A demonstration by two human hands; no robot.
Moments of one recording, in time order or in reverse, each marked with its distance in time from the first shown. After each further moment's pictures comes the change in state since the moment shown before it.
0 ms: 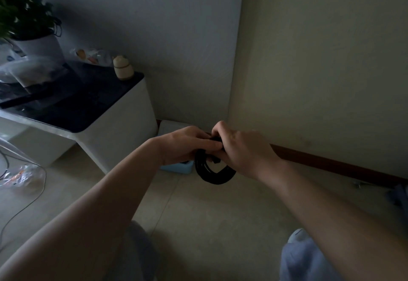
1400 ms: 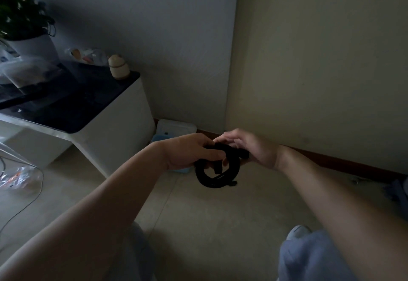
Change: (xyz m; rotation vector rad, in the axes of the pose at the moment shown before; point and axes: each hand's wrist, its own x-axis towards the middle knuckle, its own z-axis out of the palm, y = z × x) left_hand 0.008 -0.006 0.018 0.161 -0.057 0.009; right_hand -0.001 0.036 -0.001 1.164 -0.568 0.628
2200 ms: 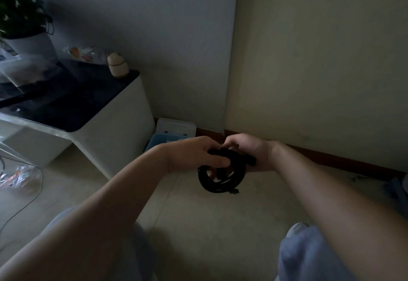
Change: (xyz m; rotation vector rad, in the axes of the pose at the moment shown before) left_hand -0.010 0.012 0.007 0.360 -0.038 0.039; right_hand 0.016 0.014 -0.002 0.181 -0.149 0.297
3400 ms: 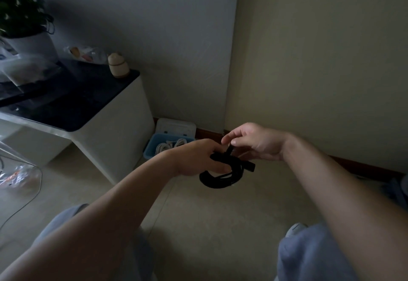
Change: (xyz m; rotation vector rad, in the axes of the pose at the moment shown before) left_hand 0.006 0.000 0.012 0.172 0.101 -0.056; right_hand -0.023 -0.015 -0.009 -0.157 0.155 -0.216
